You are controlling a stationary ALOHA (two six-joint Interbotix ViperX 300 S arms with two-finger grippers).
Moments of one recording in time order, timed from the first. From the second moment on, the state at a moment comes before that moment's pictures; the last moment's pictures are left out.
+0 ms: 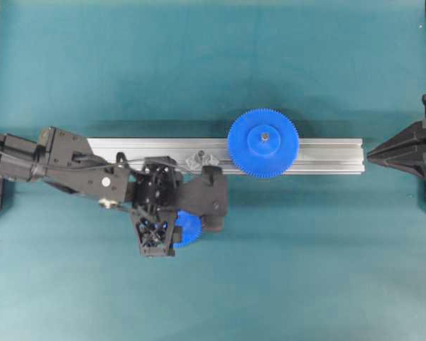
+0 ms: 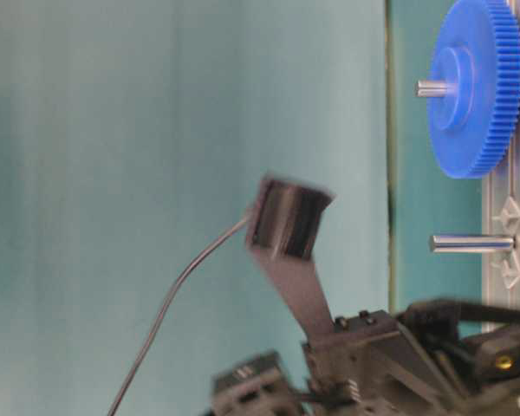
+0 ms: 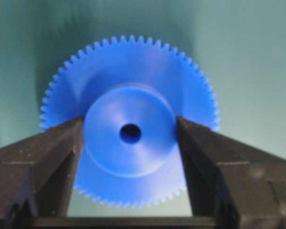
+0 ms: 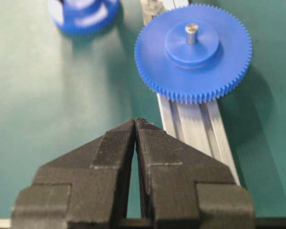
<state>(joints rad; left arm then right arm) -0.11 0.15 0.46 0.01 0.39 -0.12 -0.05 -1.09 1.25 0.05 0.35 0.14</state>
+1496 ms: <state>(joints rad) 0.06 0.03 0.14 0.02 0.75 0.13 -0.07 -1.10 1.27 0.03 0.28 0.14</state>
